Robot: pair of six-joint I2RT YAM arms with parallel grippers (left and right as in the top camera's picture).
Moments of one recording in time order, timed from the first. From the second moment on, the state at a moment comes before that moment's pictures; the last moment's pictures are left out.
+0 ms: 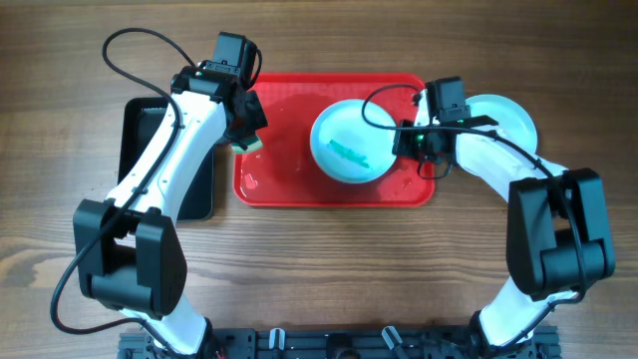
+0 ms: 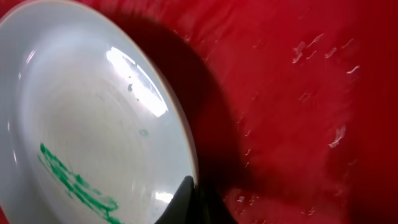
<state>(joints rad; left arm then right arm) -0.25 1.82 1.48 -0.96 -0.11 -0.58 0.19 1.88 1.07 -0.38 -0.30 0.38</state>
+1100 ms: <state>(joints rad) -0.25 1.82 1.48 -0.95 -0.11 -0.58 0.32 2.01 1.29 -0.35 -0.22 -0.16</state>
